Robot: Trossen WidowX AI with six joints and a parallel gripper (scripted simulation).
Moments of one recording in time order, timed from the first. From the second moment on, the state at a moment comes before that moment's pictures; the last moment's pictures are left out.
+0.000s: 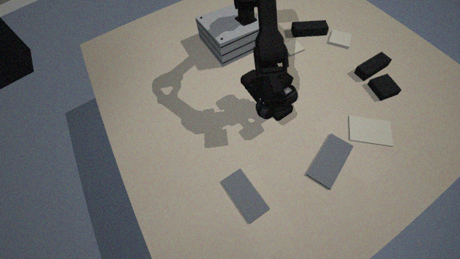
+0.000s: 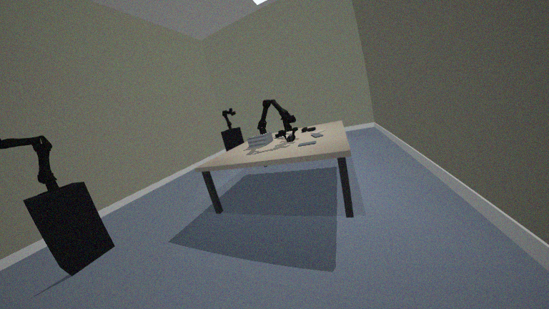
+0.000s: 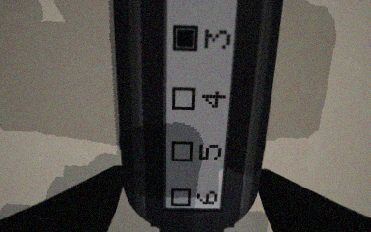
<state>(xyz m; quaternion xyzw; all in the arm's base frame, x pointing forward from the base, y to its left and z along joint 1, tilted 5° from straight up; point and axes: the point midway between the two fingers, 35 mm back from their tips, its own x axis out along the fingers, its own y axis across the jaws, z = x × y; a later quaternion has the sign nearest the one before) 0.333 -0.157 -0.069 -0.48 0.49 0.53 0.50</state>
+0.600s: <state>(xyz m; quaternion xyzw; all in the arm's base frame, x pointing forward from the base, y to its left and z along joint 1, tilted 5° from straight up) 0.333 -0.156 -0.067 -0.48 0.49 0.53 0.50</state>
